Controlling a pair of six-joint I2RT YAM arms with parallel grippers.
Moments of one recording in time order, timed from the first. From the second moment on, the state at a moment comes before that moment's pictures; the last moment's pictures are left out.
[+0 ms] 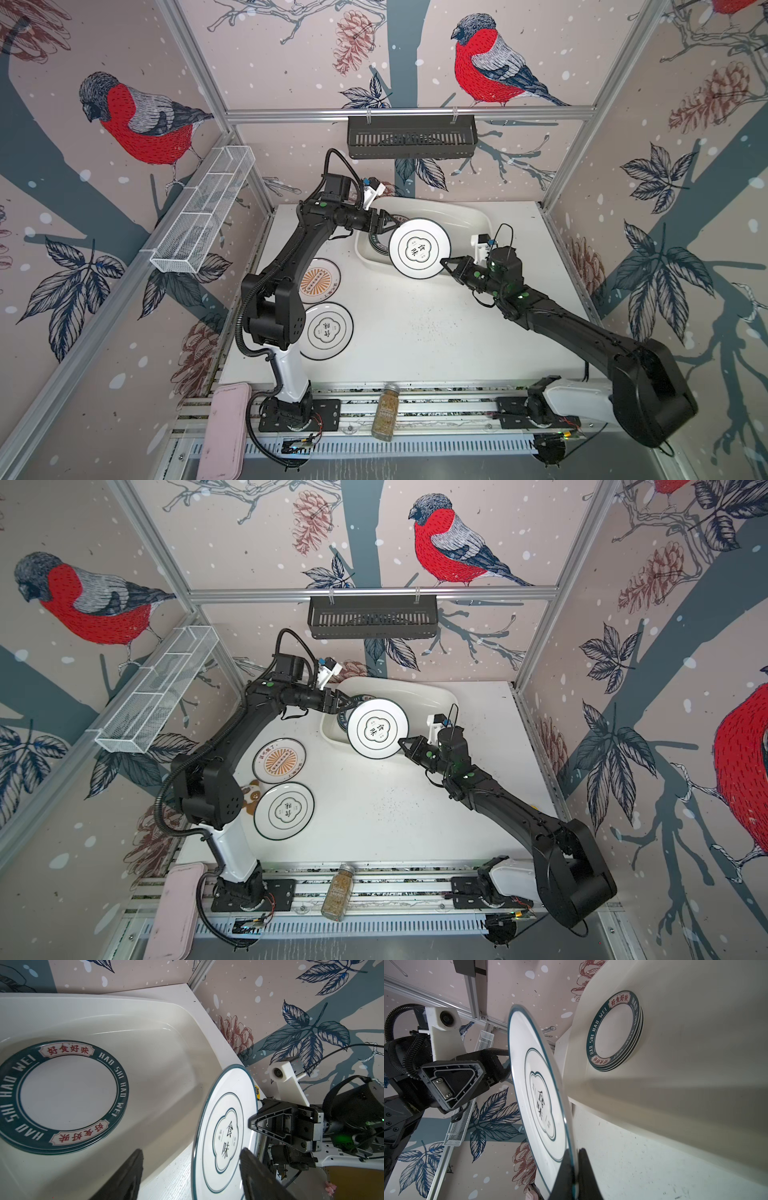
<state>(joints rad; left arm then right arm) -0.26 1.89 1.80 -0.72 0.86 -0.02 0.47 1.26 0.69 0.26 -0.37 0.97</state>
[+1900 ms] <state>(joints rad) -0.32 2.00 1.83 -0.70 0.93 -0.16 0.33 1.38 0.76 0.32 -0.49 0.89</state>
